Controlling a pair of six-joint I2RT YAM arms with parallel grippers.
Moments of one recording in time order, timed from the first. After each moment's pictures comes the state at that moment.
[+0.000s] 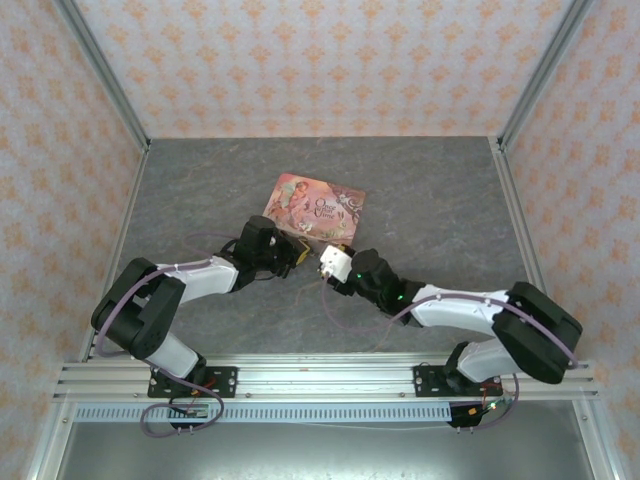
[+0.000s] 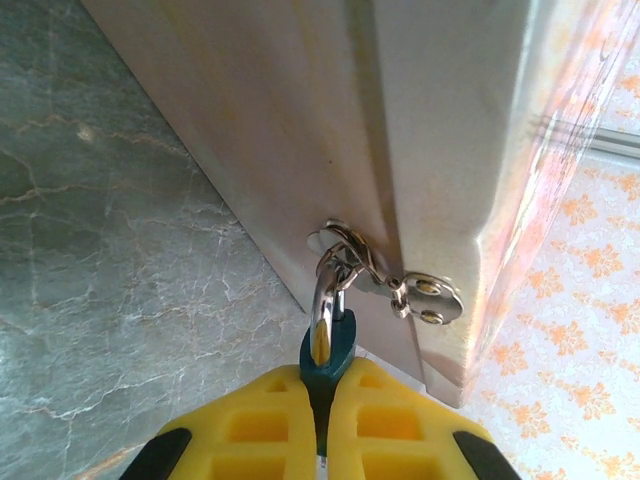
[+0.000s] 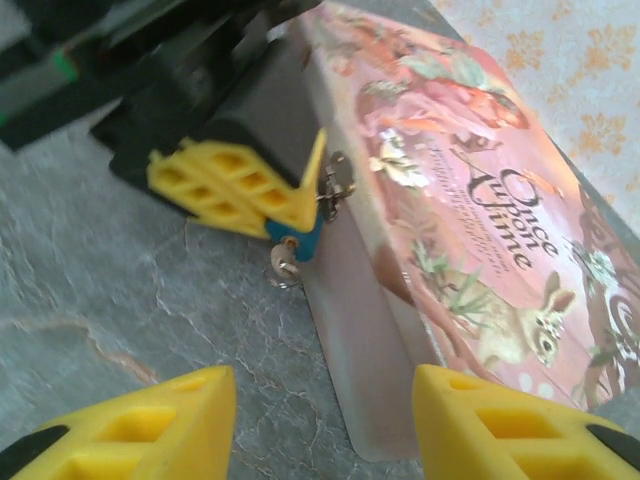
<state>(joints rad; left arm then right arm) -0.47 1.55 0.64 0.24 0.33 -1.47 0.92 1.38 0.53 0.36 0.20 -0.45</state>
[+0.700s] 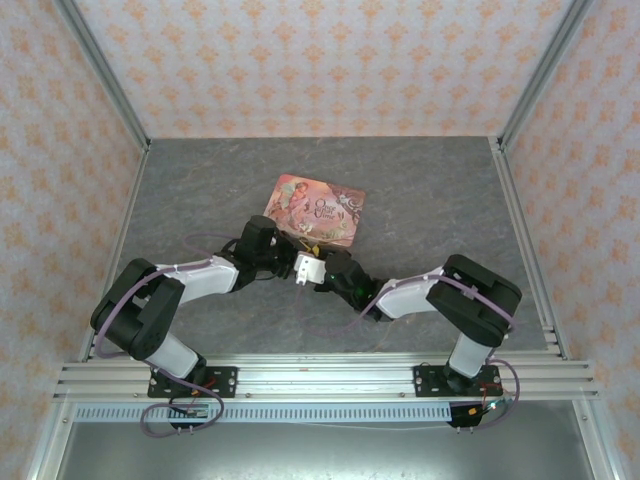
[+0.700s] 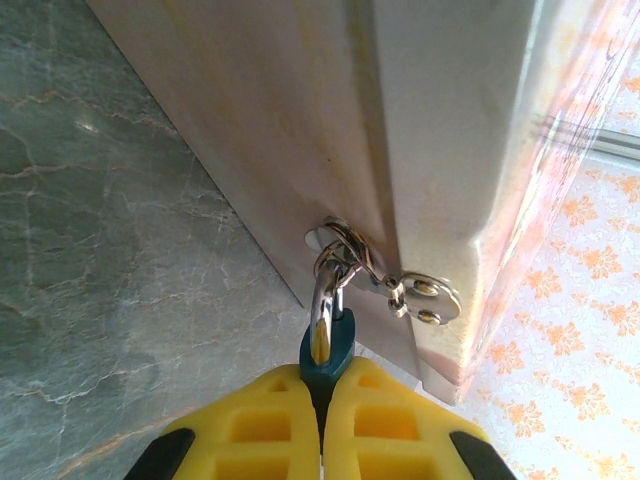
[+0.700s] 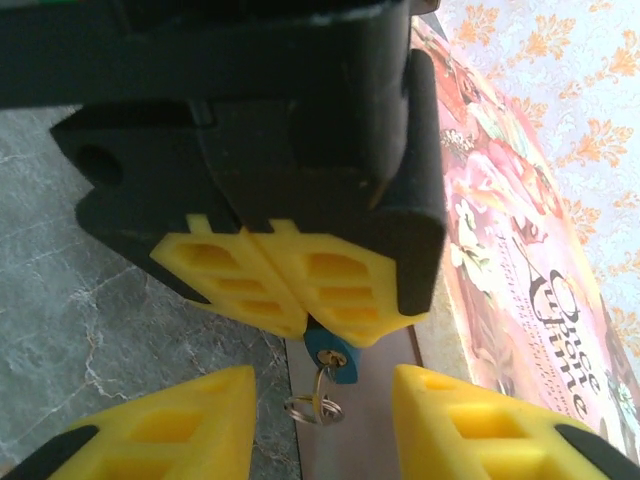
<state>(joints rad) -0.47 1.54 0.65 0.22 0.33 -1.49 0.96 1.71 0.64 0.62 0.29 -0.70</state>
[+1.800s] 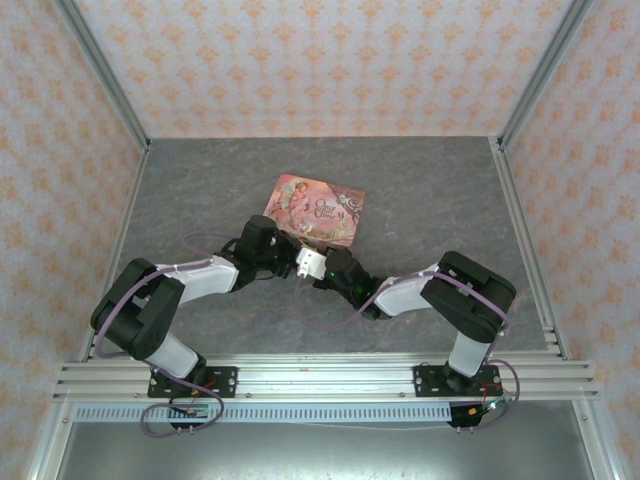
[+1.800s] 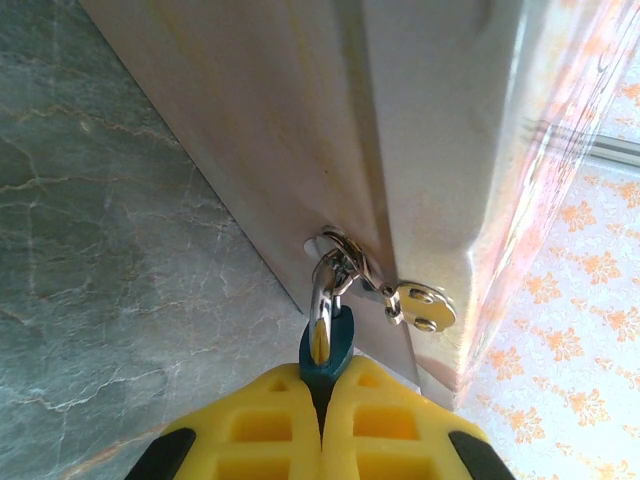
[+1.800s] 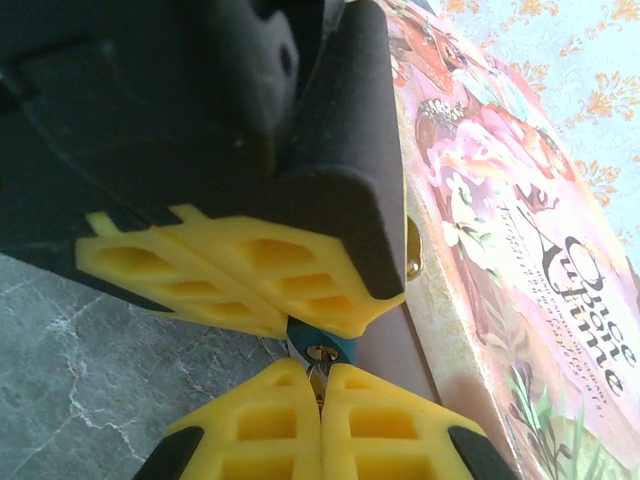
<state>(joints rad) -0.47 1.54 0.65 0.22 0.32 -1.49 0.94 1.74 0.65 0.64 0.29 -0.56</state>
